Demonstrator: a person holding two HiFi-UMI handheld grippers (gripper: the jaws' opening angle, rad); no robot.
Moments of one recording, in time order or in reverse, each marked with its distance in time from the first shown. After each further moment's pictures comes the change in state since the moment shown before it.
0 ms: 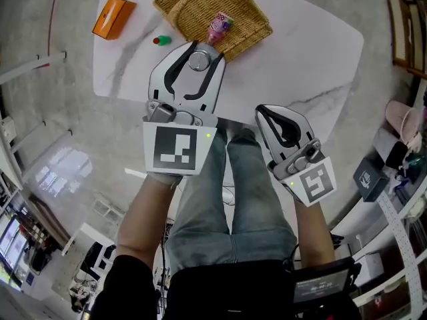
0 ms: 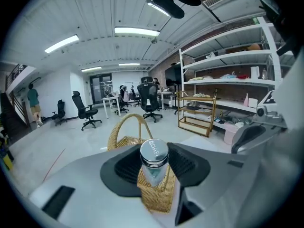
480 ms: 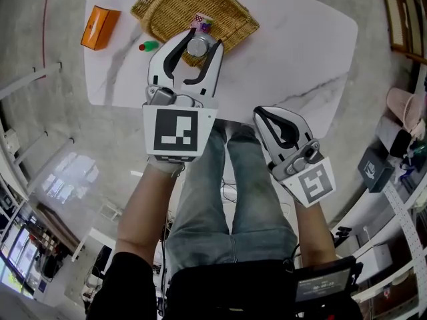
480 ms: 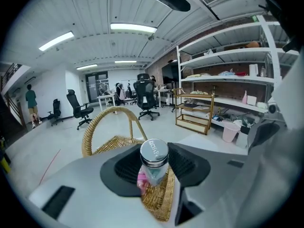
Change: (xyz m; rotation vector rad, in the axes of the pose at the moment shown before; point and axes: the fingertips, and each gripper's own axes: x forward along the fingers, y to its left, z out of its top) left arm 0.050 -0.015 -0.004 0.013 0.020 -0.034; right arm -0.017 -0.021 -0.015 0.032 0.006 -0.048
